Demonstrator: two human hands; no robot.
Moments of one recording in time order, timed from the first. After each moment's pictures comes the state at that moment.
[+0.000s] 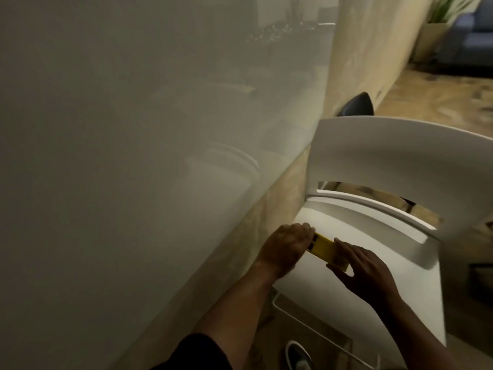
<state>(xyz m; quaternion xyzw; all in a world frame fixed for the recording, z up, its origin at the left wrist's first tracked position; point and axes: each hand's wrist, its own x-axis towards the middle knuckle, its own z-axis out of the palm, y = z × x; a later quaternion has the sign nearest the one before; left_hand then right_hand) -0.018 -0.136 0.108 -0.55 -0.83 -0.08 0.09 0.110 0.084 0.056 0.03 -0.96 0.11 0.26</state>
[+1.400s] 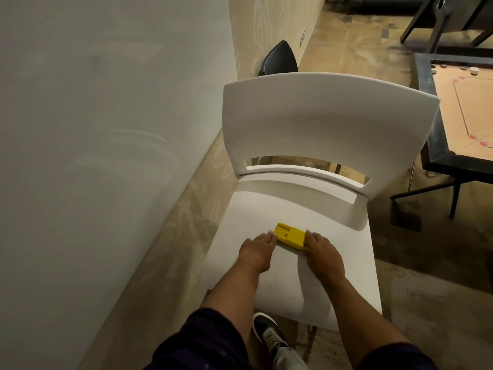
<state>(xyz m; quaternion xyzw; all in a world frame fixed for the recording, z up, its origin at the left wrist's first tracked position) -0.041 0.019 -0.012 -0.47 -0.82 0.12 -0.30 0.108 0.175 -0.077 -0.28 -0.94 0.18 -0.05</state>
